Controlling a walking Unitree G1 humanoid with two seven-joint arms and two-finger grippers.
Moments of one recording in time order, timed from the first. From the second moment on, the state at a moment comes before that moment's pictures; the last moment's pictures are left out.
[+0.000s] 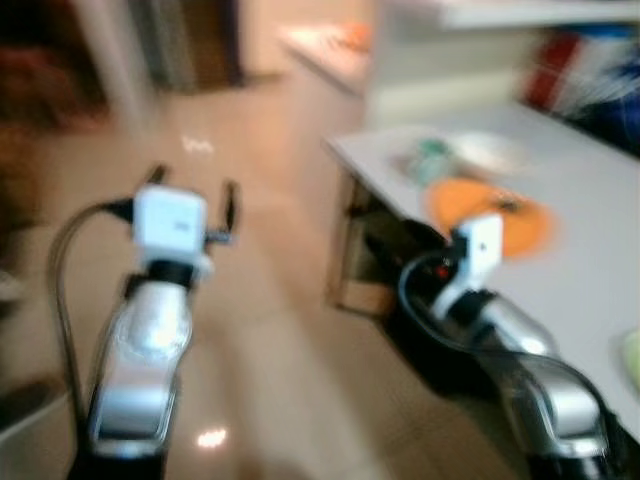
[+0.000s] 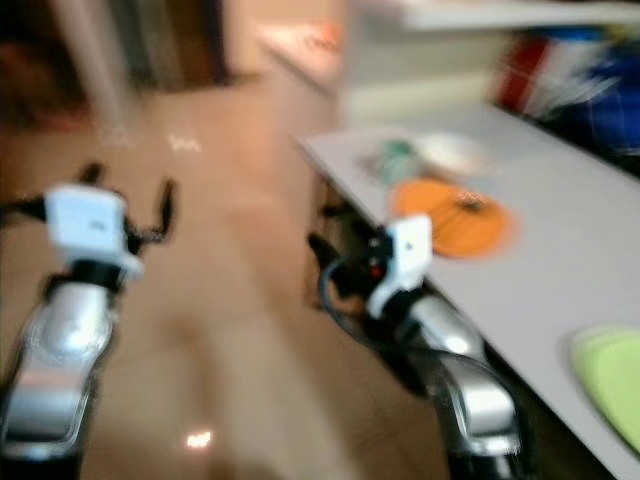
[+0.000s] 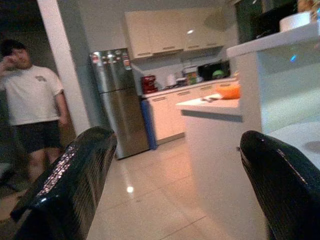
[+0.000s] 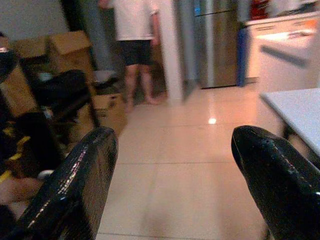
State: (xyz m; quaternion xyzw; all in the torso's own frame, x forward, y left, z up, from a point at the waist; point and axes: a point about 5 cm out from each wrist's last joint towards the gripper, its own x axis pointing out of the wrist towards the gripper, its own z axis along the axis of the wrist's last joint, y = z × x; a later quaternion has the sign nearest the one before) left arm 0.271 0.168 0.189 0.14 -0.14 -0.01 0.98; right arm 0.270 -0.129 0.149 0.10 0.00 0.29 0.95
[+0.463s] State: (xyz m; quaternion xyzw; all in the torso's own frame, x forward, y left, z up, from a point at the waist) left arm 0.271 0.187 0.188 0.15 -0.13 0.02 0.98; right arm 0.271 -0.108 0.156 0.10 -0.02 0.32 0.94
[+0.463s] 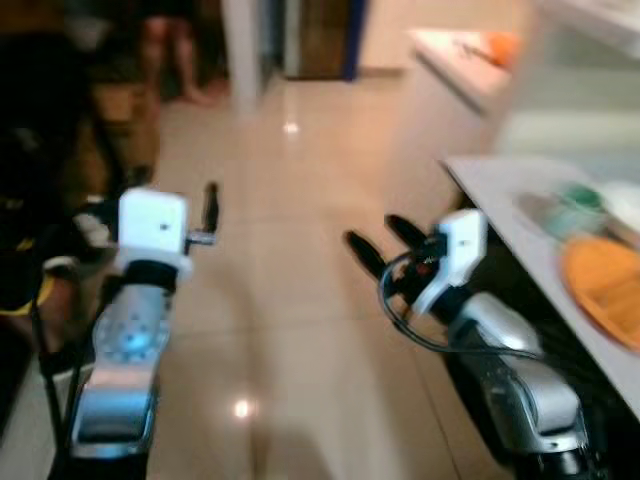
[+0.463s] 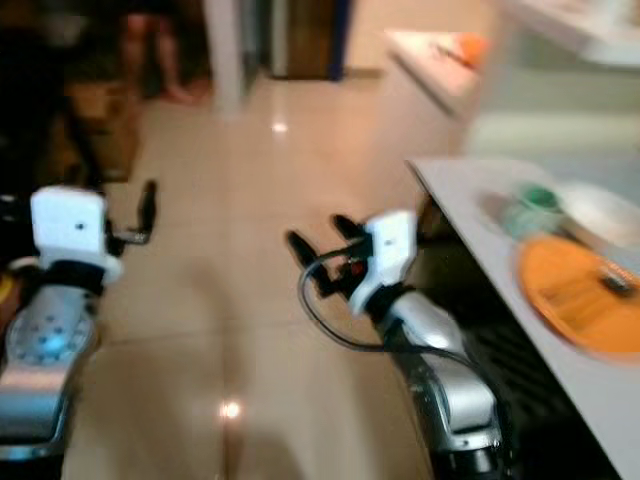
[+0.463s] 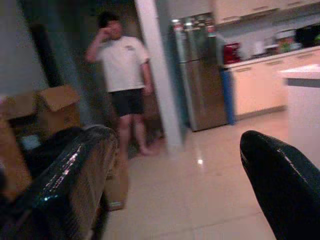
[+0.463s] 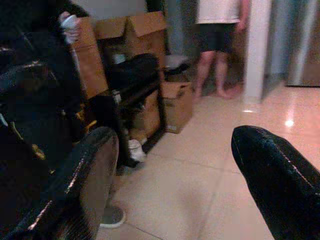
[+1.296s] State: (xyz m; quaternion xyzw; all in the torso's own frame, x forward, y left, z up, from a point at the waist) left arm 0.279 0.171 0.196 0.14 -0.16 -0.01 0.98; right arm 0.292 -0.135 0.161 0.10 -0.05 0.21 0.97
